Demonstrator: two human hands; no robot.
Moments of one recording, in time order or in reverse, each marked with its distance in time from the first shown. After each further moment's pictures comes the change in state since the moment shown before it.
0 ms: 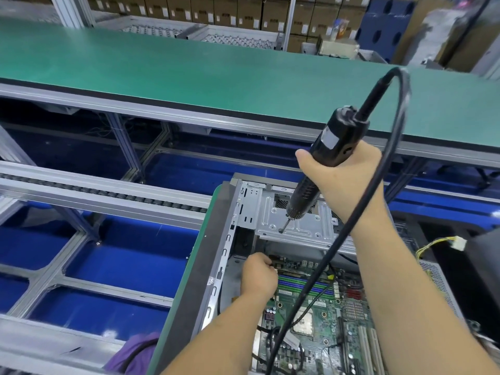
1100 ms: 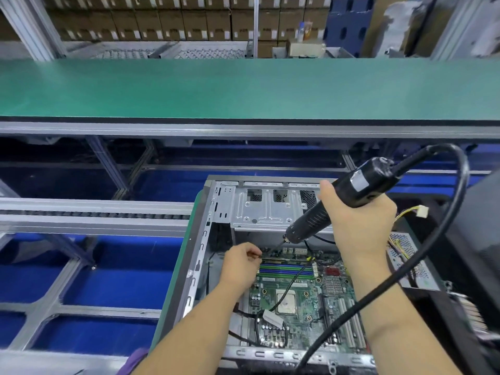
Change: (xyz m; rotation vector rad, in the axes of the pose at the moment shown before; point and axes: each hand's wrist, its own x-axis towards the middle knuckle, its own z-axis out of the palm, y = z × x) left_hand -0.018 0.013 -0.018 0.096 -0.062 0.235; right_hand -0.082 0.030 -0.065 0.040 0.457 0.229
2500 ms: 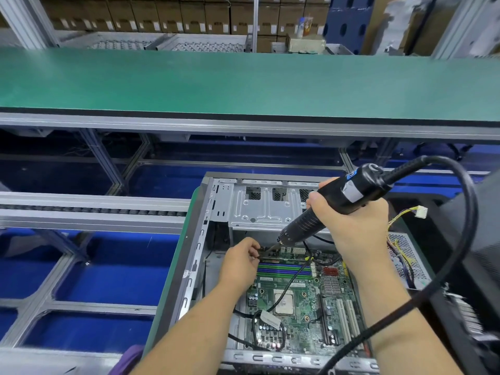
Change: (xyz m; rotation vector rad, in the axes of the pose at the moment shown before) left_hand 0.007 -0.011 0.008 0.055 -0.047 0.078; right_hand 0.003 0.009 -0.004 0.105 -0.299 -0.097
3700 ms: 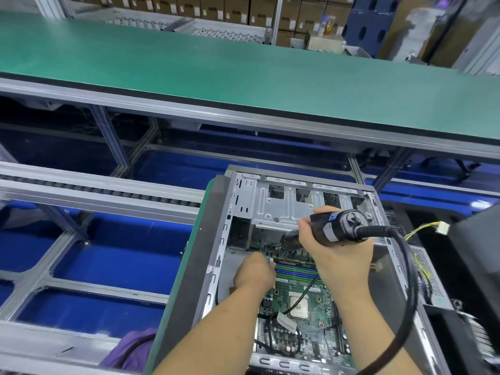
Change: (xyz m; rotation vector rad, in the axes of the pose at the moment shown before) left_hand 0.003 0.002 0.006 0.210 -0.153 -0.432; right_hand -0.046 0.024 0.059 0.043 -0.069 0.087
